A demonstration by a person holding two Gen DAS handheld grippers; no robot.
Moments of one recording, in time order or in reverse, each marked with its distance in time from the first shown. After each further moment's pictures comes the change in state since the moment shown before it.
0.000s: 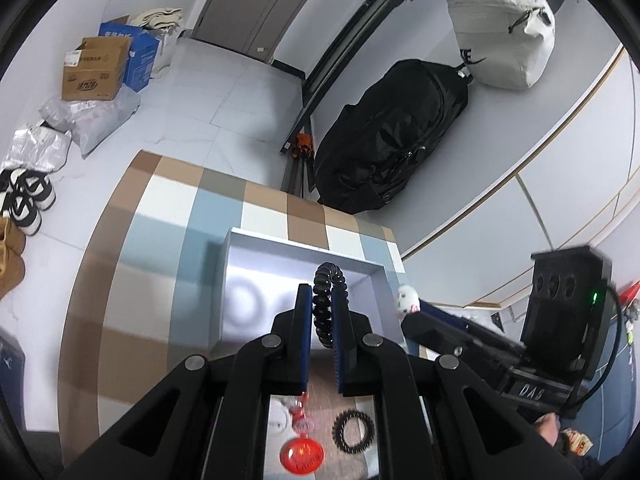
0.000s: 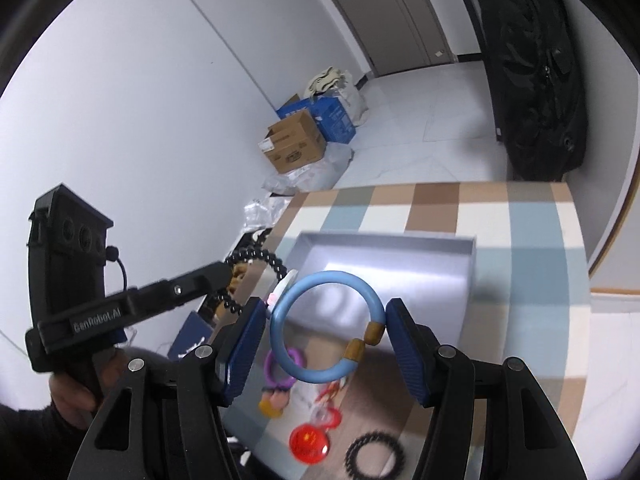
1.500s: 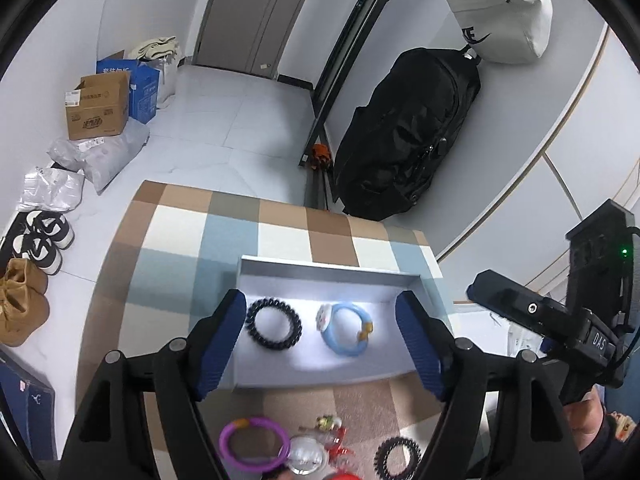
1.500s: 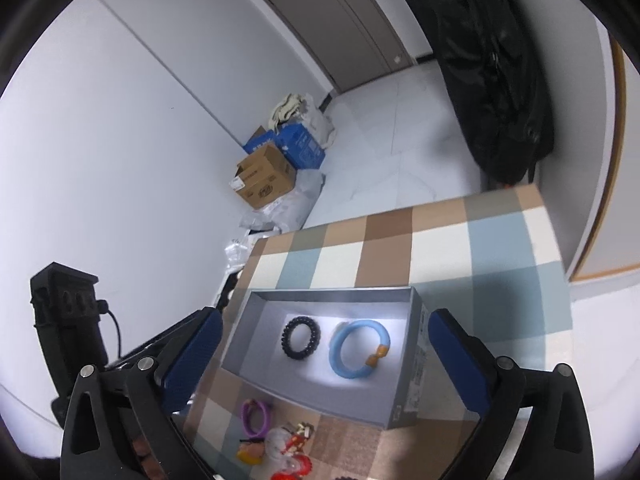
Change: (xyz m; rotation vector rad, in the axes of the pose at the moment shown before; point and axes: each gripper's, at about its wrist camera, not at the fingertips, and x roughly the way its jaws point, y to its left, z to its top) left arm 0.016 -0.002 -0.004 0.108 -0.053 0.131; right arm -0.009 -0.046 0.020 0.138 -0.097 -0.042
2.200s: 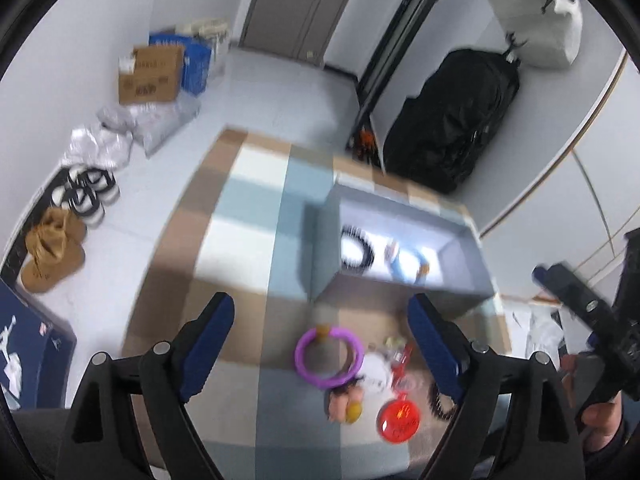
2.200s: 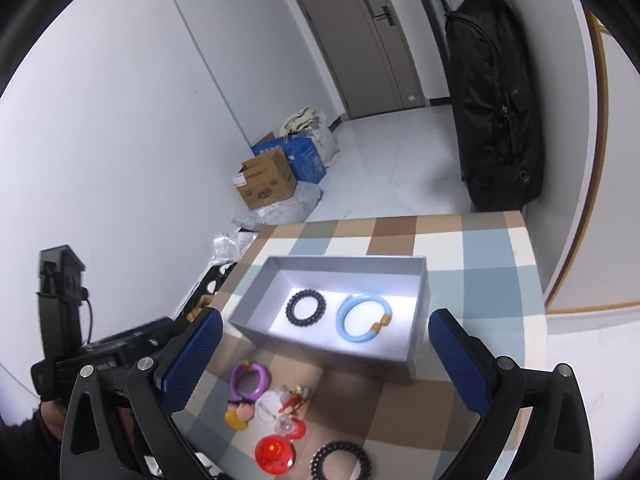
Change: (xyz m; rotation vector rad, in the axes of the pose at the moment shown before) left arm -0.014 0.048 -0.053 -0.088 0.073 0.111; right arm -0.032 0.041 -0.052 -0.189 -0.083 -0.080
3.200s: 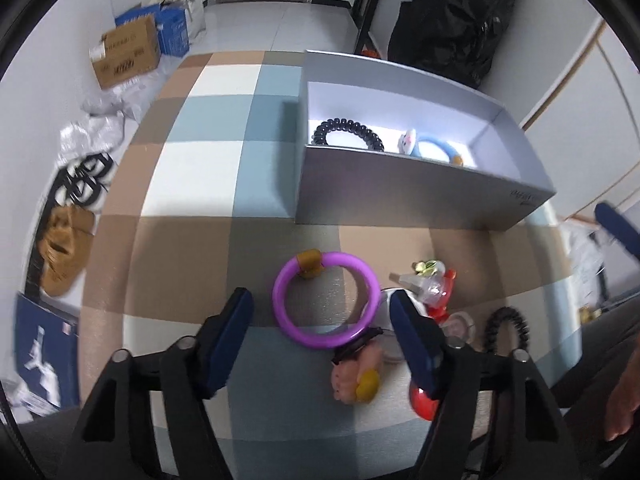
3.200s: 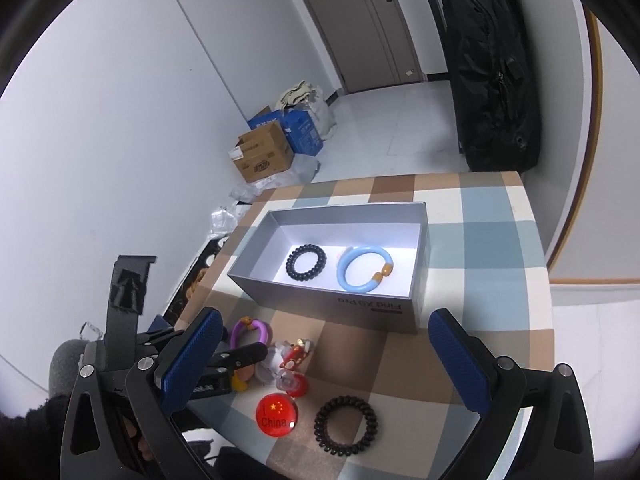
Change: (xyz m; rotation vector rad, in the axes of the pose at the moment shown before) left arm 0.047 -0.027 -0.026 0.175 0.214 0.143; right arm -0.002 0.002 -0.025 0.018 0.099 -0.008
